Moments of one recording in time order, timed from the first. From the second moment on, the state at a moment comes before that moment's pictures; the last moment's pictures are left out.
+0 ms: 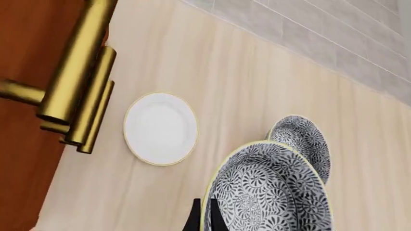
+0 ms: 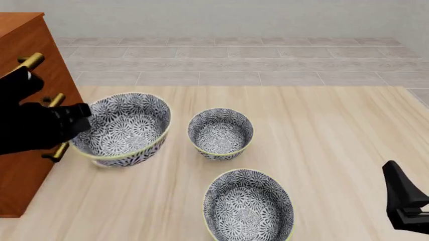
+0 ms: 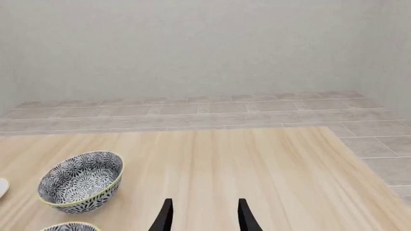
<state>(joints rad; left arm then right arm) -0.19 0.98 -0.71 0.52 -0.54 0.00 0.03 0.00 -0.02 0.04</state>
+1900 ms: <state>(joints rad) 0.13 1.13 -1.40 0.96 -0.56 0.00 0.07 0.00 -0.04 0.03</state>
